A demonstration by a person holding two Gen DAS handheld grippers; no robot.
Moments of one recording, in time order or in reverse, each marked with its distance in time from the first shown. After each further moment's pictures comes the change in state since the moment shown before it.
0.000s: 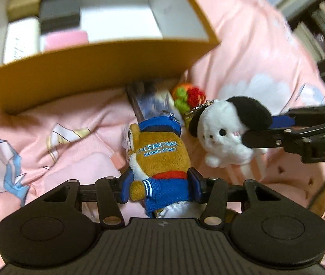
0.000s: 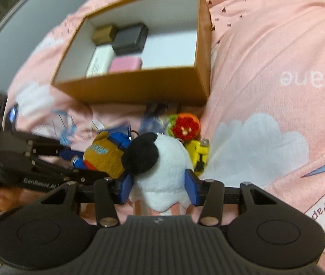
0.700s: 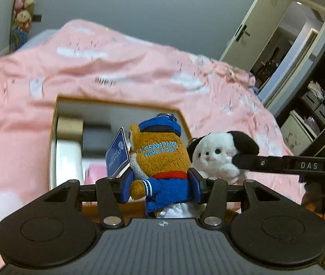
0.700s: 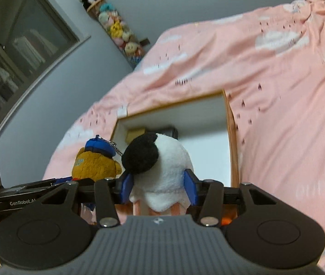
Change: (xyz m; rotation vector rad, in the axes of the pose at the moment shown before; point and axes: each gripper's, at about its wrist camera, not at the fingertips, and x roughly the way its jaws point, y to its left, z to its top) left arm -0.121 -0.001 0.107 -0.036 -0.516 -0.007; right arm -0.060 0.035 0.077 0.063 -0.395 0.106
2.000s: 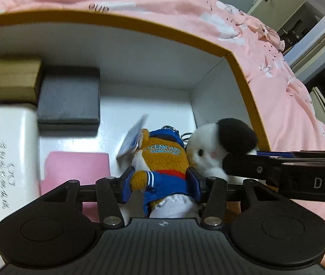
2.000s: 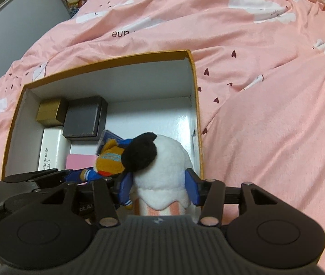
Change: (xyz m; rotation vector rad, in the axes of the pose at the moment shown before) left arm 0.191 0.037 -0.017 -0.098 0.288 0.011; right arm 0.153 -0.032 0.028 -0.048 0.272 -0.368
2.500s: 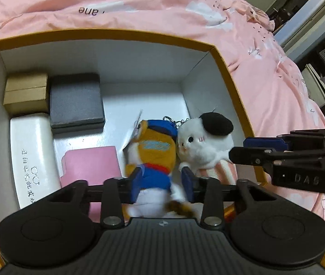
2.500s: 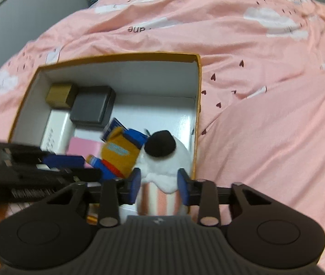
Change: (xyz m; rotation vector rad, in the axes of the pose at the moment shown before) left arm -0.038 0.000 0.008 0.092 0.088 -0.012; right arm -0.016 0.000 -0.005 -0.158 0.007 0.001
